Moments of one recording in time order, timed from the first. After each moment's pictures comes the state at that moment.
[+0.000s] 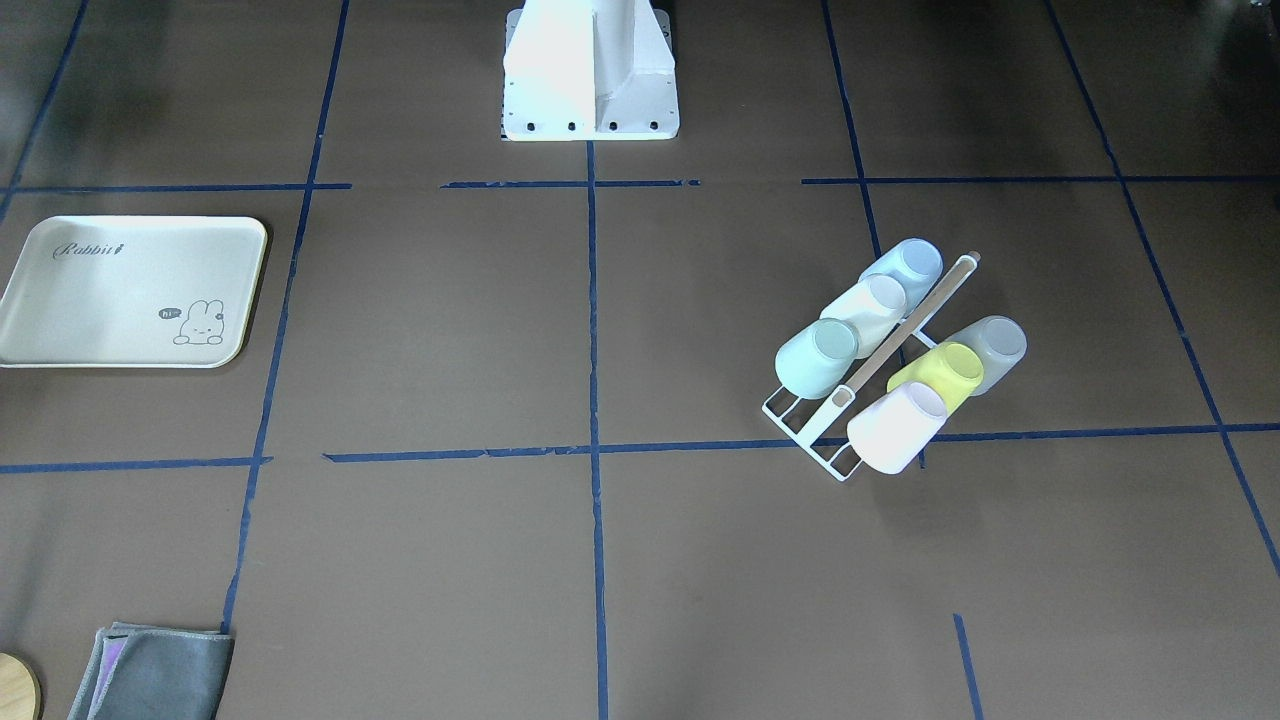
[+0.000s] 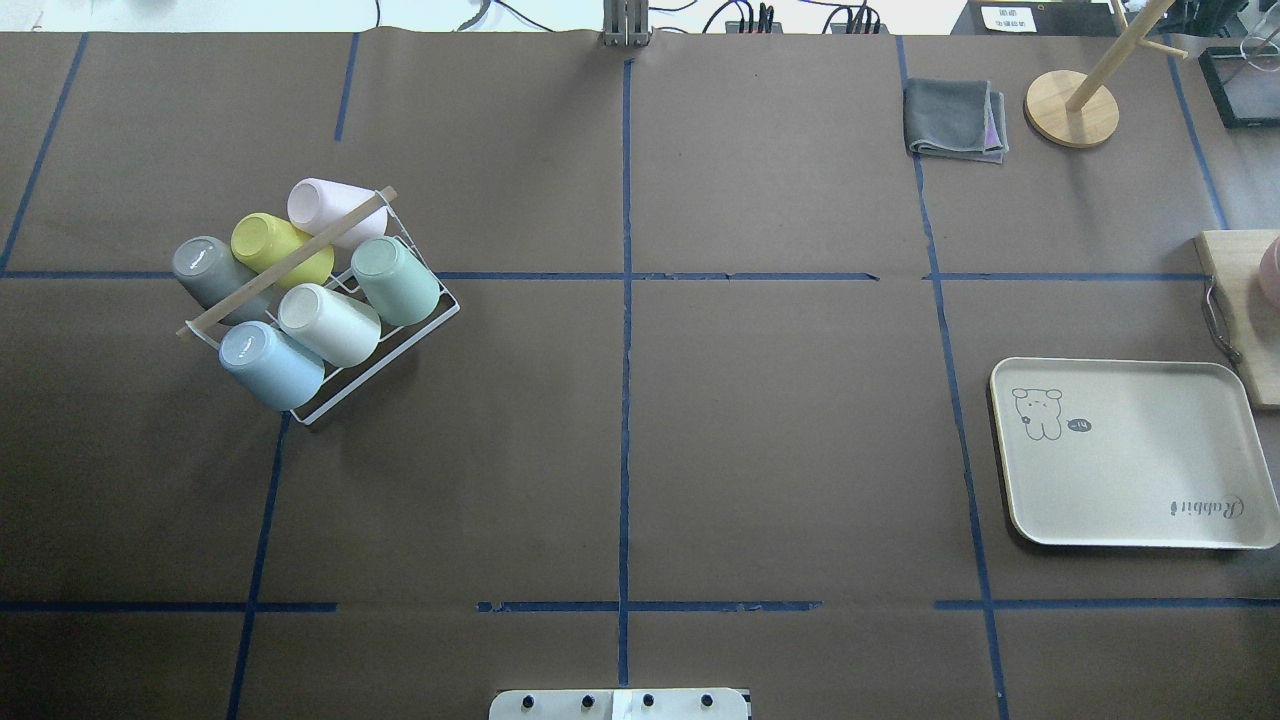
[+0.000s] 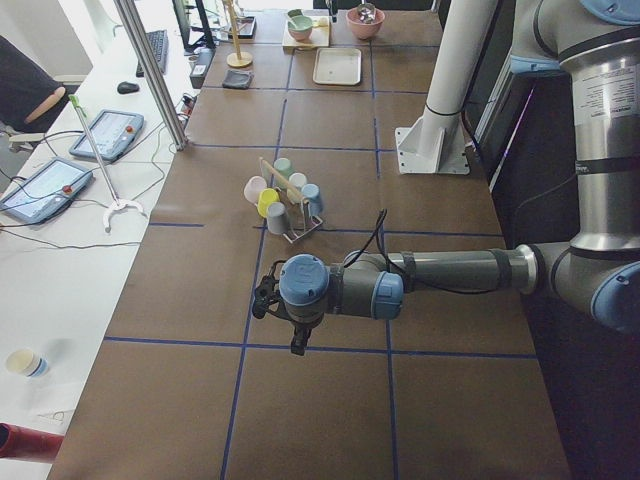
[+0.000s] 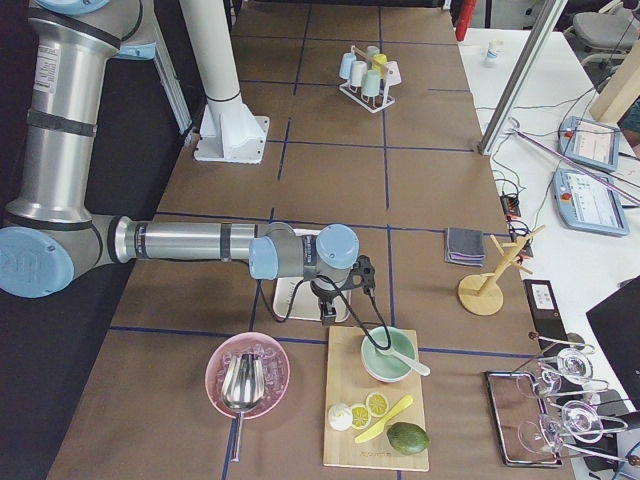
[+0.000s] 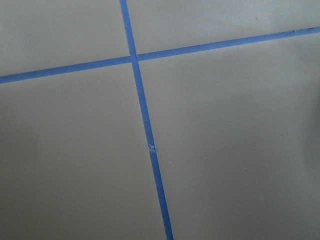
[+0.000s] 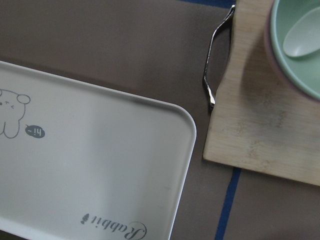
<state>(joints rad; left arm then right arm) -1.57 -1.39 -1.69 -1.71 -2.52 0.14 1.38 -1.81 1.77 -1.44 2.45 0.01</state>
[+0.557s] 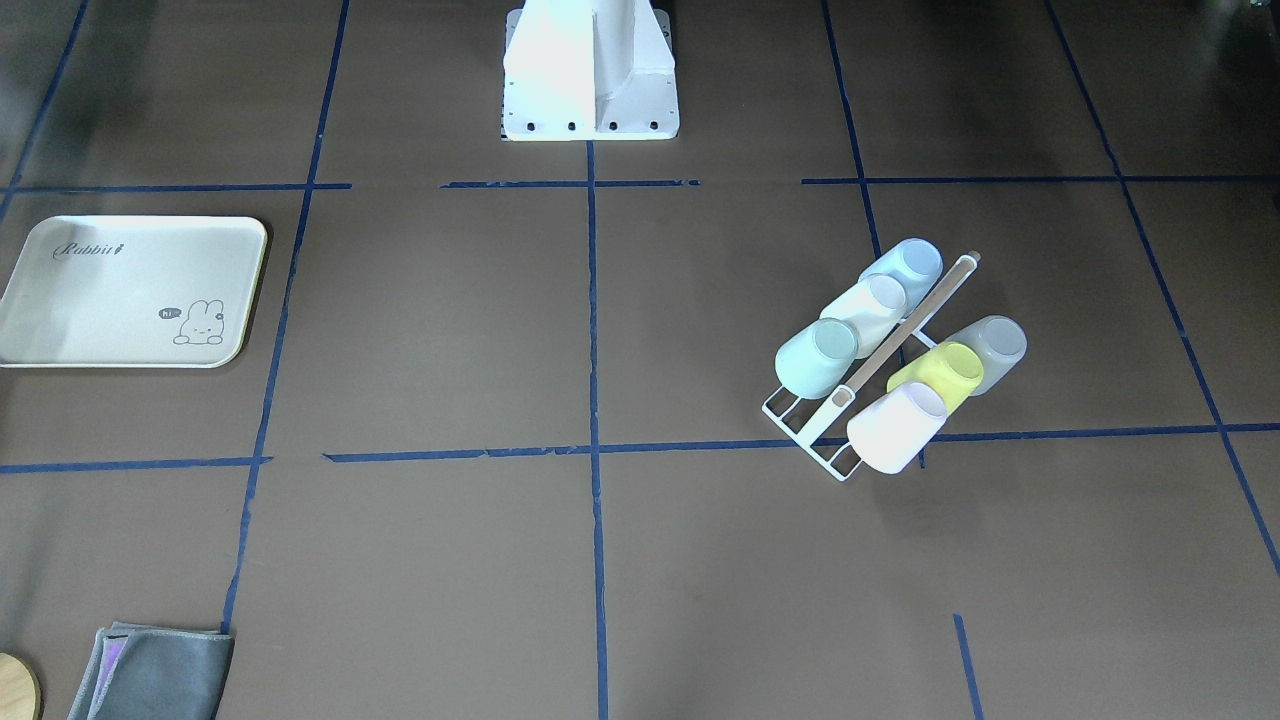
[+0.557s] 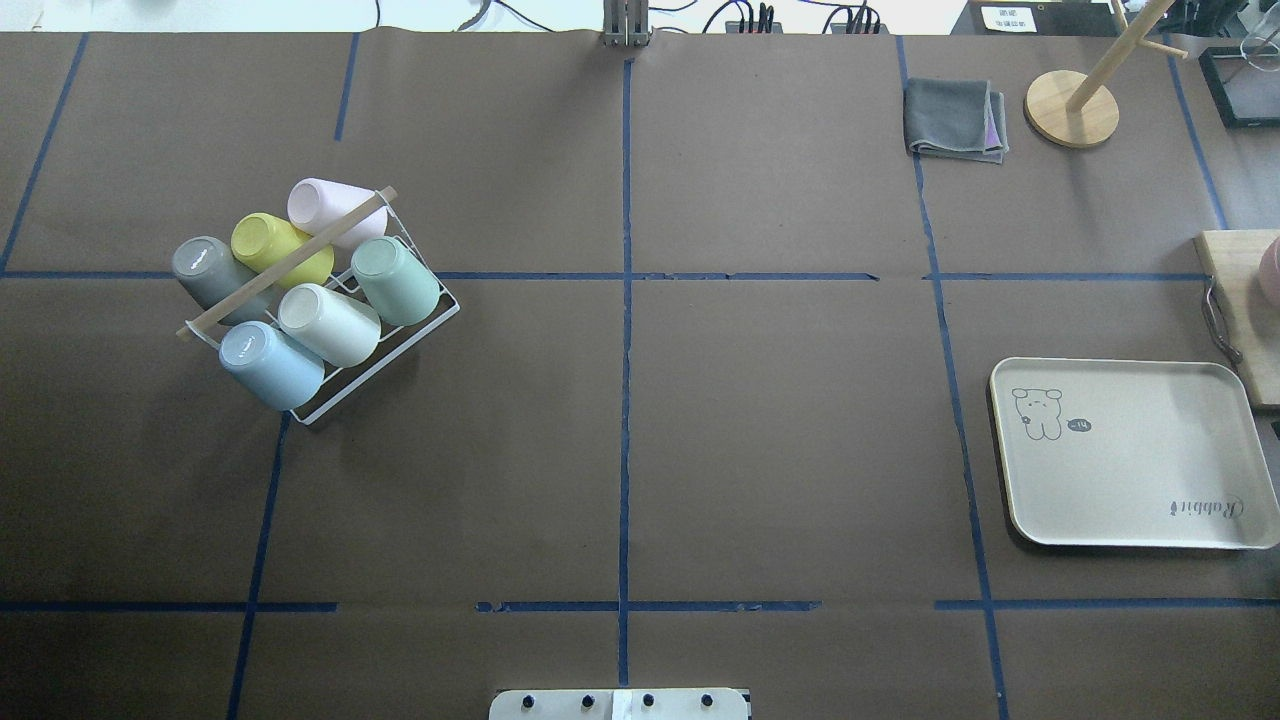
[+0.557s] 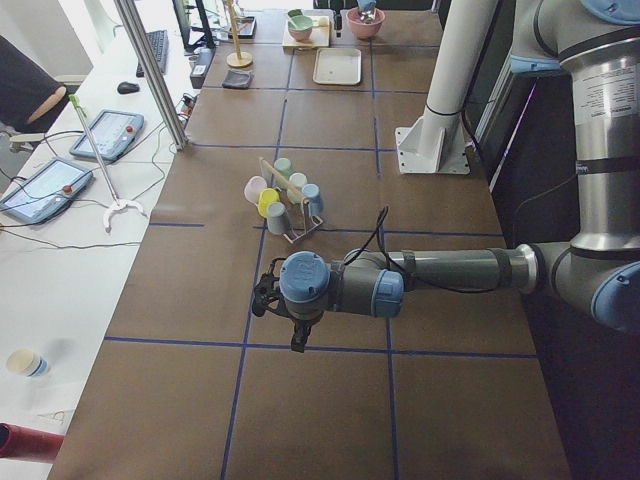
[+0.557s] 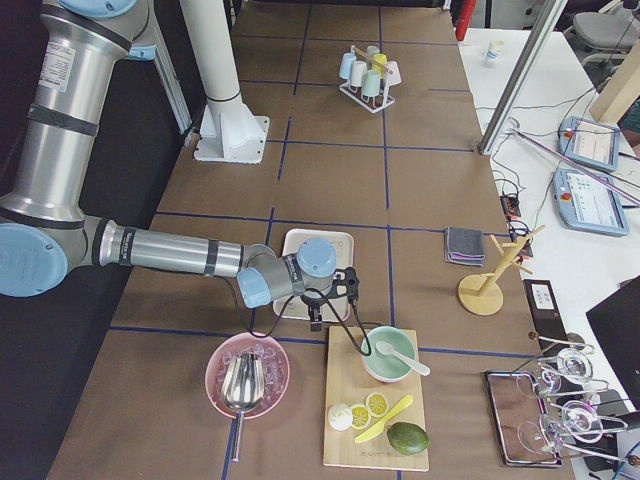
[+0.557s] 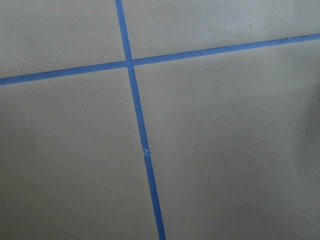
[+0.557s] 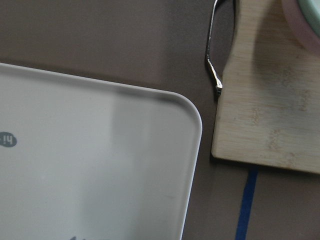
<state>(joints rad) -1.57 -1.39 -1.70 -1.72 -2.52 0.11 1.22 -1.86 1.63 -0.99 2.37 0.38</state>
